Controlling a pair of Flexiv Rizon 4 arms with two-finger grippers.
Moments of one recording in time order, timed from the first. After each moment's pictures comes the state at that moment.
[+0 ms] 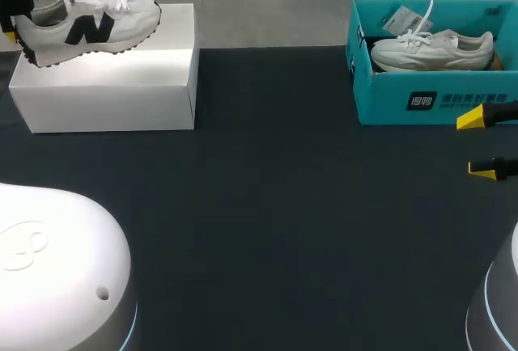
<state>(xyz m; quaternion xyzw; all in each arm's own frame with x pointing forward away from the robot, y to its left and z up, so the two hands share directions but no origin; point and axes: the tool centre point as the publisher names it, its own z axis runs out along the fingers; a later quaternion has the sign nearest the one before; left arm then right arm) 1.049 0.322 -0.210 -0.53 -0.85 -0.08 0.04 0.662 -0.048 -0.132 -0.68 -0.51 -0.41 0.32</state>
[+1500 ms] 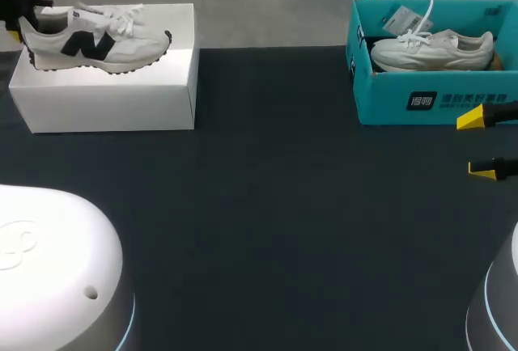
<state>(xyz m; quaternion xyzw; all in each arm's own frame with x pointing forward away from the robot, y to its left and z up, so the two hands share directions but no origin) 1.076 0.321 -0.231 -0.69 -0.72 -0.08 0.02 0.662 -0.048 -0.132 -0.68 -0.51 -0.41 0.32</state>
